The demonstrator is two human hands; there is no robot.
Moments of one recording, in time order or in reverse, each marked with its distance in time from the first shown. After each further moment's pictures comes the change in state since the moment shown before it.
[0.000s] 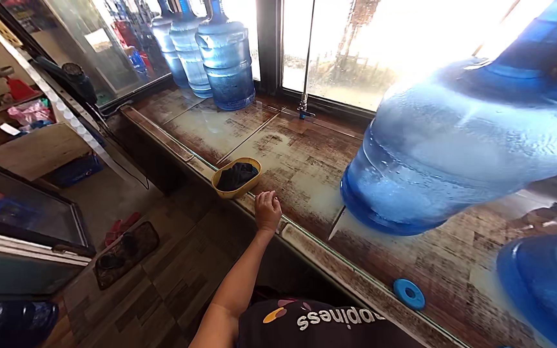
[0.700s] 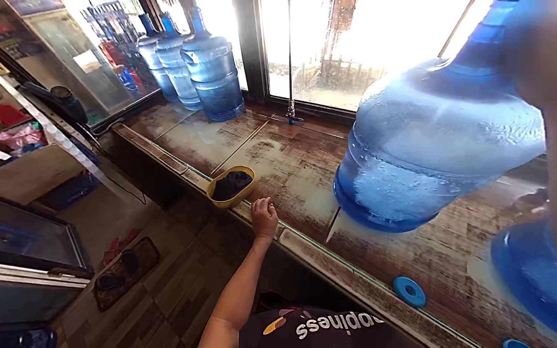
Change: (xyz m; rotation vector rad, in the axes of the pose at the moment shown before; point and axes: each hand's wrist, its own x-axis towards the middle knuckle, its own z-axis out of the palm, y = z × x) left_hand 0.000 -0.002 -0.003 -0.017 -0.017 -0.004; right_hand -0.012 -0.009 0.005 0.013 -0.024 -0.055
